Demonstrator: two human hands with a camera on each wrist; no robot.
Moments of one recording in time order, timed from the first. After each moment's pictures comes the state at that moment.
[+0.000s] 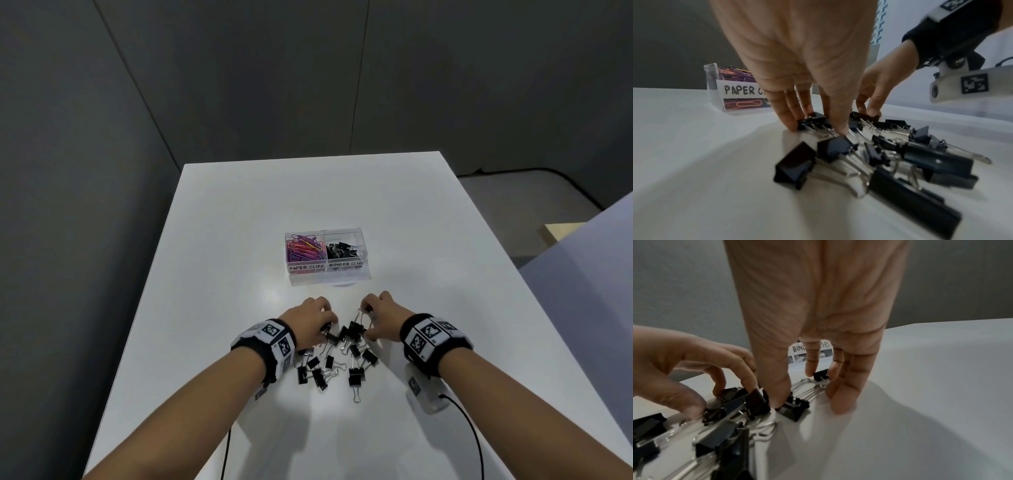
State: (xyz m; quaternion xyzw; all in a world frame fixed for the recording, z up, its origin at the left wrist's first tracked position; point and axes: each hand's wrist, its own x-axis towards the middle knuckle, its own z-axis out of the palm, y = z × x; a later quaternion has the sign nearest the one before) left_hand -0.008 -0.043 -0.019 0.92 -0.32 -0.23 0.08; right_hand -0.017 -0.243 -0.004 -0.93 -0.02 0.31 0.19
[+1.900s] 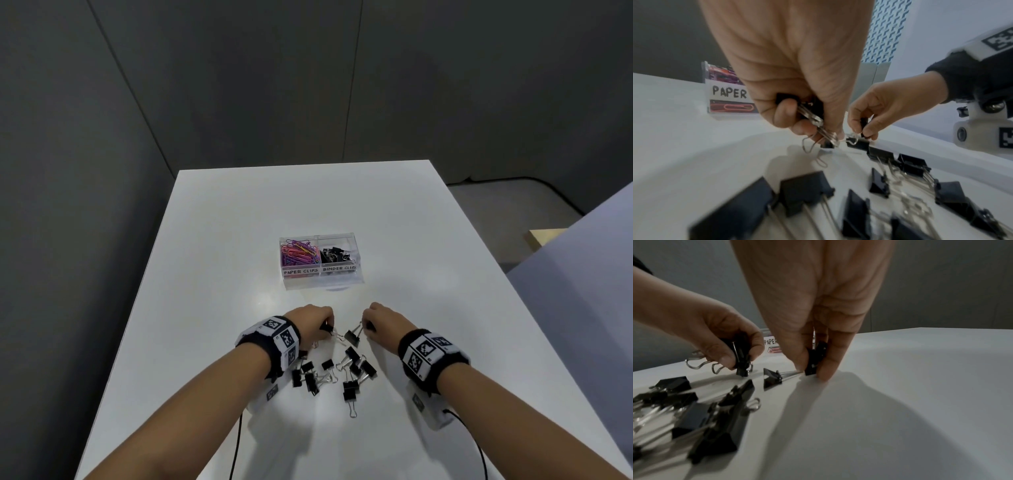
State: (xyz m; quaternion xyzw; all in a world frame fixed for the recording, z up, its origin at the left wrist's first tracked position) left_hand -0.006 -0.061 0.001 0.91 -0.23 -0.31 0.14; right_hand -0.032 -0.250 -0.011 -0.96 -0.10 0.22 0.13
